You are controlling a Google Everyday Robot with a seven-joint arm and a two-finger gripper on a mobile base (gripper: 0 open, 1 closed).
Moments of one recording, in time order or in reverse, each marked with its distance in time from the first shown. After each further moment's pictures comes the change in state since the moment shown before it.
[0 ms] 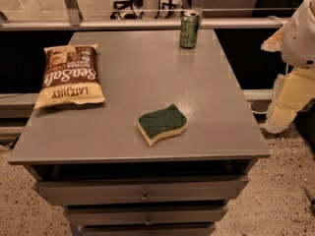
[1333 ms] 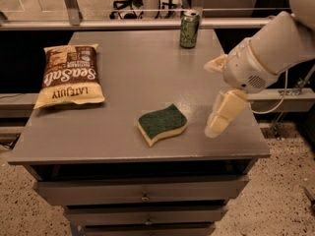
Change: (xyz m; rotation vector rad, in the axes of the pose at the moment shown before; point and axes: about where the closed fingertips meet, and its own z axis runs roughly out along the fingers) arm -0.080 -0.003 0.094 -0.120 -0.358 -0.065
